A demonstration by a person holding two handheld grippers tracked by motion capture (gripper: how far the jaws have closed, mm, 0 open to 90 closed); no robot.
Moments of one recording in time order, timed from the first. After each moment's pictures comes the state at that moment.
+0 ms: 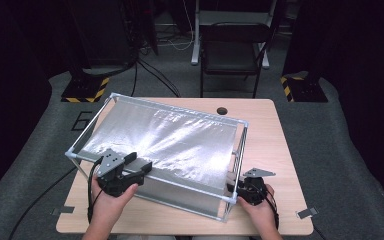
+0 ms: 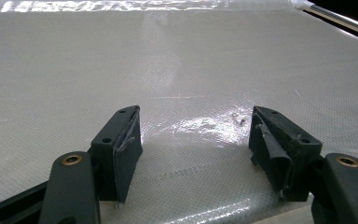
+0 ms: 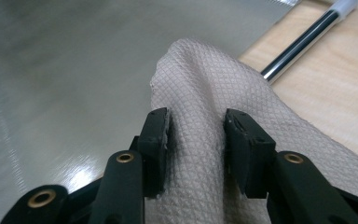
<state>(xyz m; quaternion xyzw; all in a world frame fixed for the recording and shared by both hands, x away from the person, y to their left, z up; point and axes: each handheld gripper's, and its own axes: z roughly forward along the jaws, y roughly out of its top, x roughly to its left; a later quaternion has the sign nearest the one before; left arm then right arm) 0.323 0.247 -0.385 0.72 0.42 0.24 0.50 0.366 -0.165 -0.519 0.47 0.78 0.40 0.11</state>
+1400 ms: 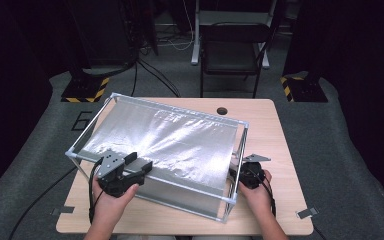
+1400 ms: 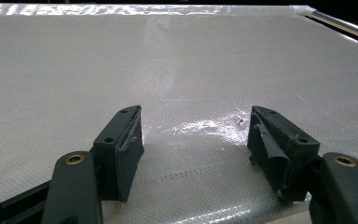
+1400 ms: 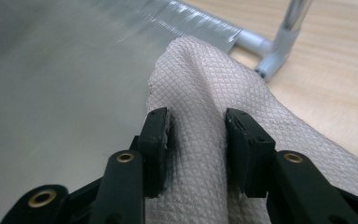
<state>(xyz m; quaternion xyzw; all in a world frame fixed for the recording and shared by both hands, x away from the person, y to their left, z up) 0.323 0.246 -0.388 0.71 0.42 0.24 0.51 0.408 -0.162 -0.517 0.51 0.76 0.37 0.15</state>
